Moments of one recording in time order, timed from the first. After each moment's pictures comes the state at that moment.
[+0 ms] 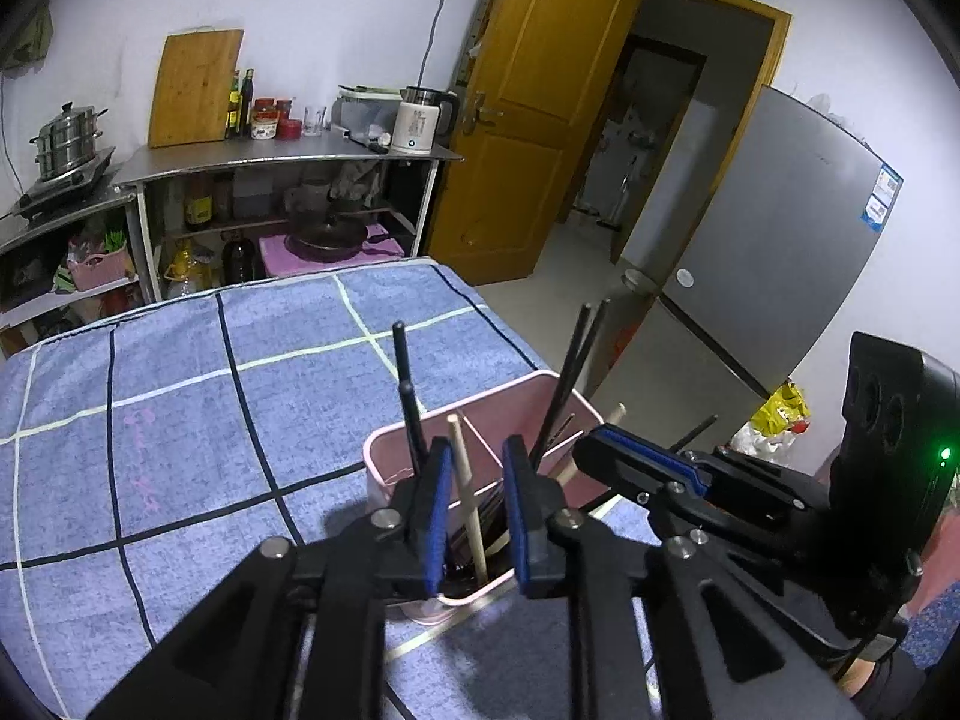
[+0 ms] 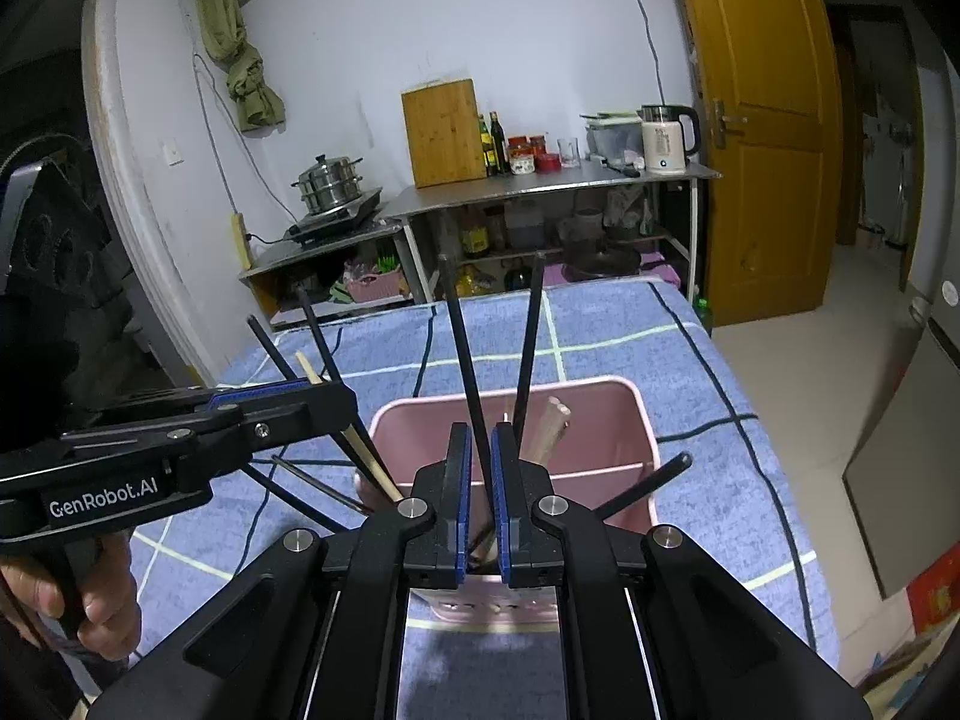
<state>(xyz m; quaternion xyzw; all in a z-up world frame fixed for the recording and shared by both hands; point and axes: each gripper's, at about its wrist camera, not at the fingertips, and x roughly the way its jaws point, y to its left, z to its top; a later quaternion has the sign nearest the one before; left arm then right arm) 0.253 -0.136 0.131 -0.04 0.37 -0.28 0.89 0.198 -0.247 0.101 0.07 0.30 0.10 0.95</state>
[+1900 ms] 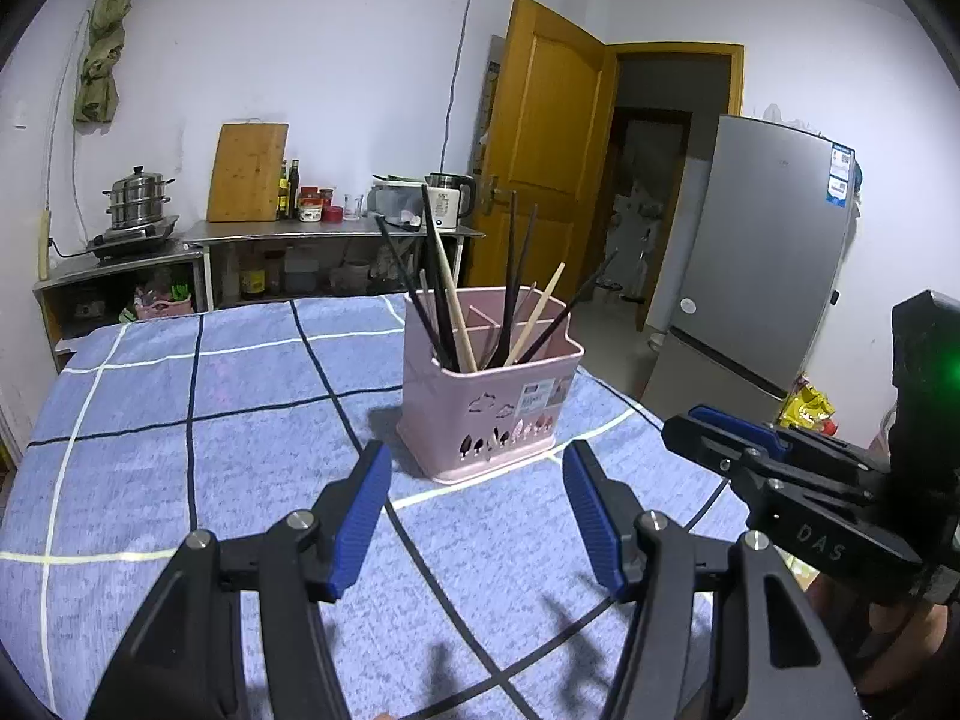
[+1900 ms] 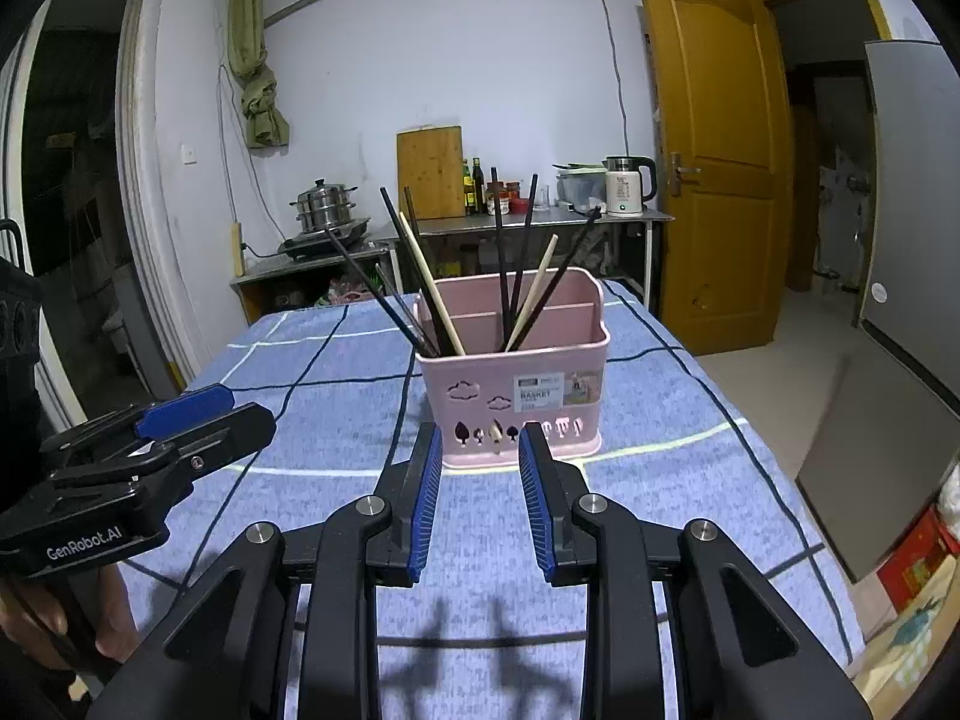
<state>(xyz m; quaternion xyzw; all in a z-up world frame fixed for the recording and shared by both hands) 0.067 -0.083 0.066 -0.03 0.24 -0.23 0.94 0.022 -0.223 0.055 0.04 0.23 0.05 0.97</state>
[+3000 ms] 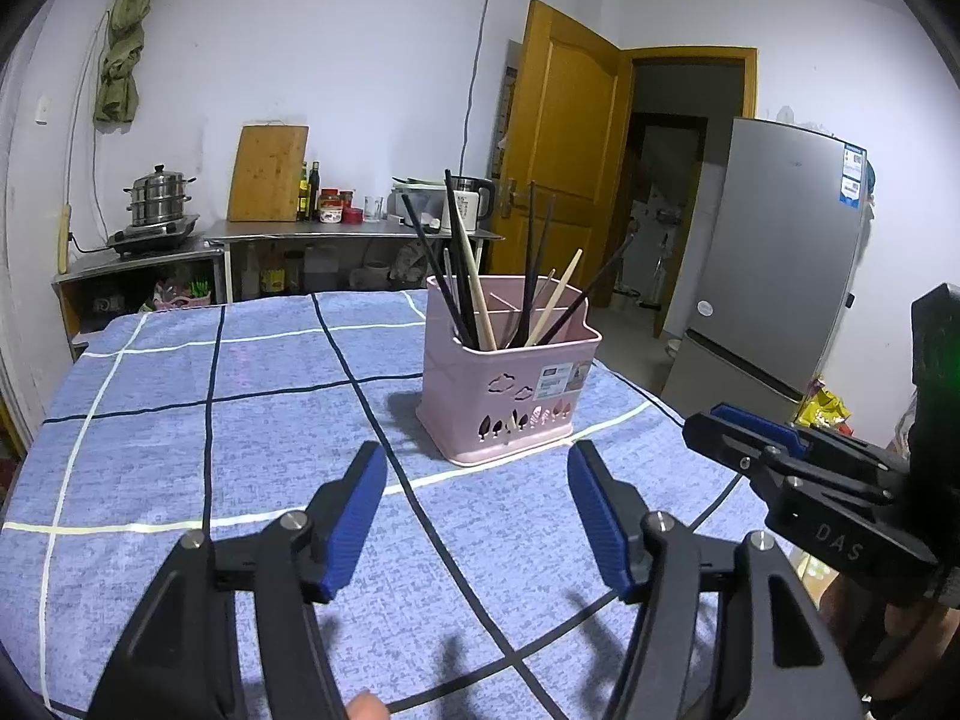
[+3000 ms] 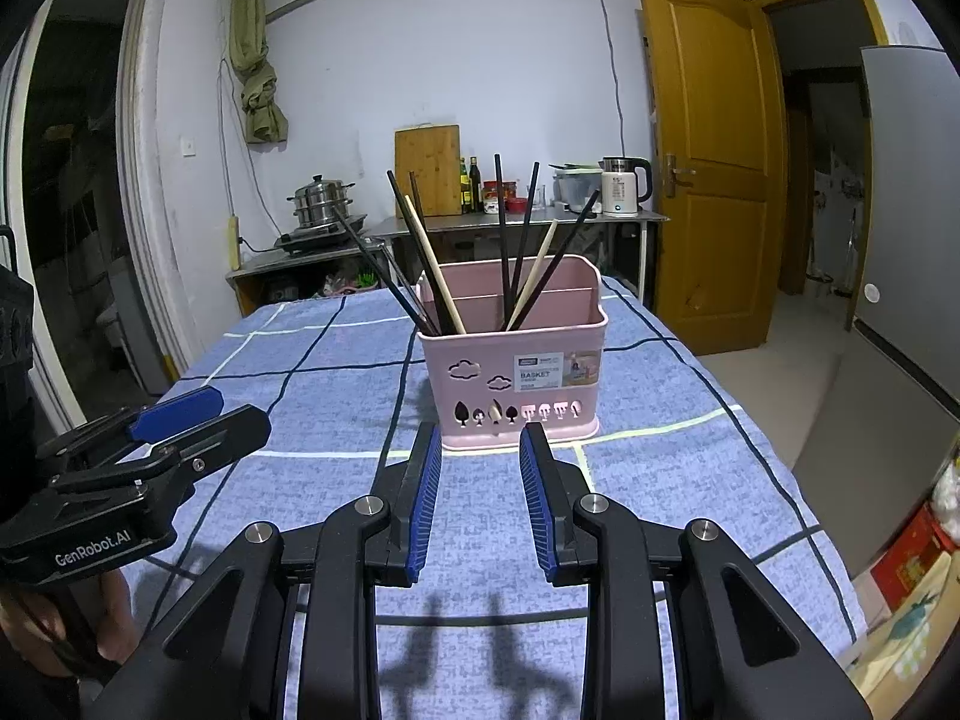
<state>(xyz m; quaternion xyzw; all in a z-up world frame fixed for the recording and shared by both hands) 0.052 -0.076 0.052 -0.03 0.23 -0.21 0.95 0.008 -0.216 0.042 0.03 0.23 0.05 0.97</state>
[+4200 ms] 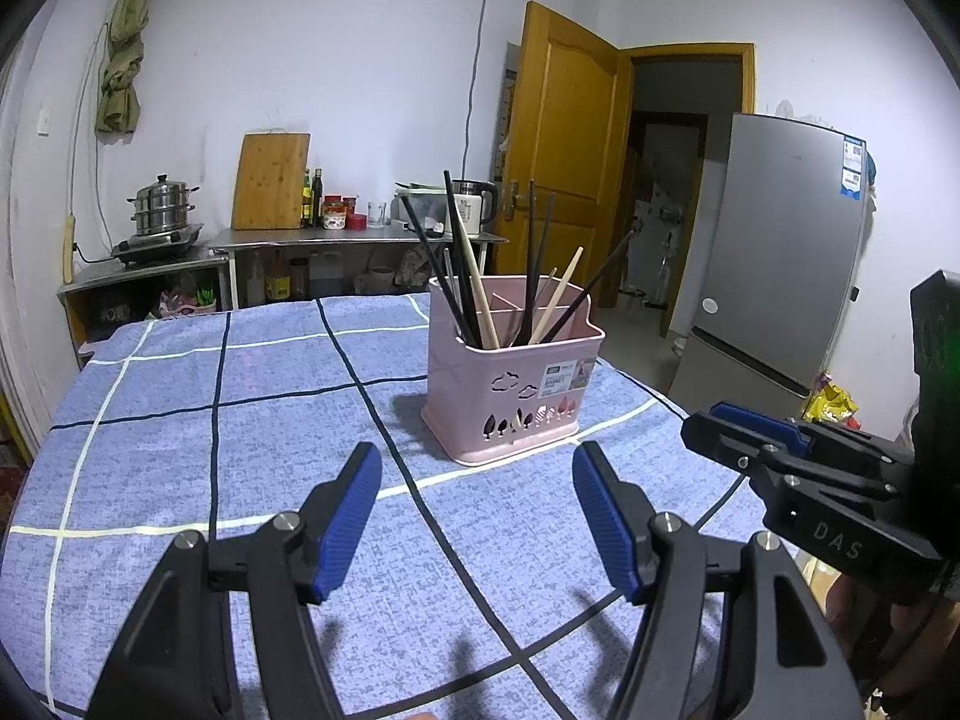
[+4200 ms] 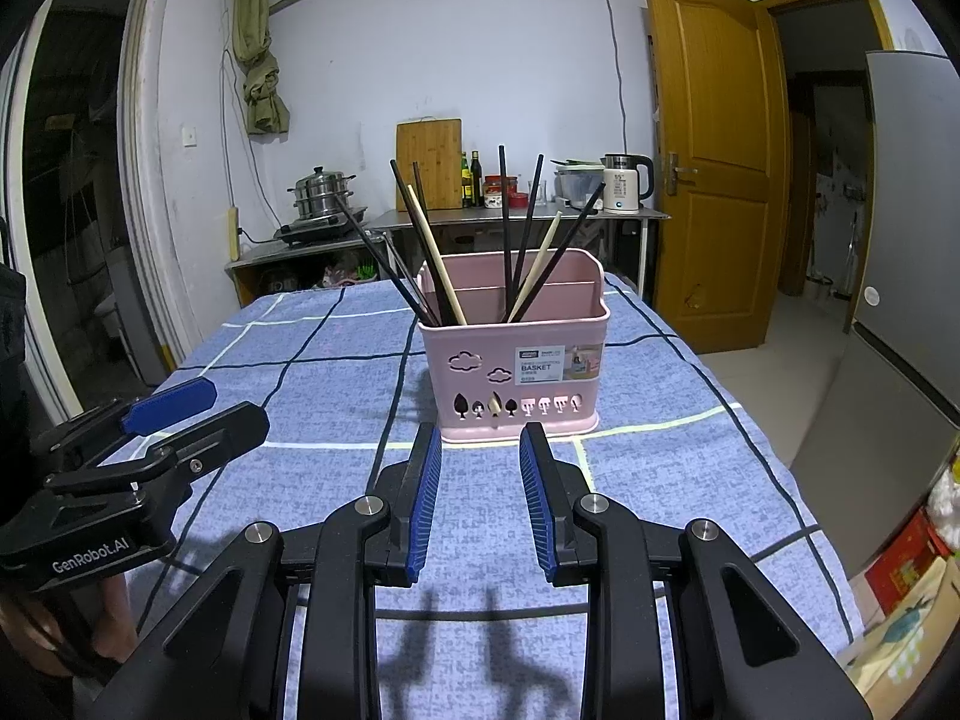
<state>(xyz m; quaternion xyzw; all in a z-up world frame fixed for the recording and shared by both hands) 0.049 -0.079 0.049 -0.02 0.23 -0.20 0.95 0.009 -0.215 0.041 0.02 0.24 0.05 0.97</state>
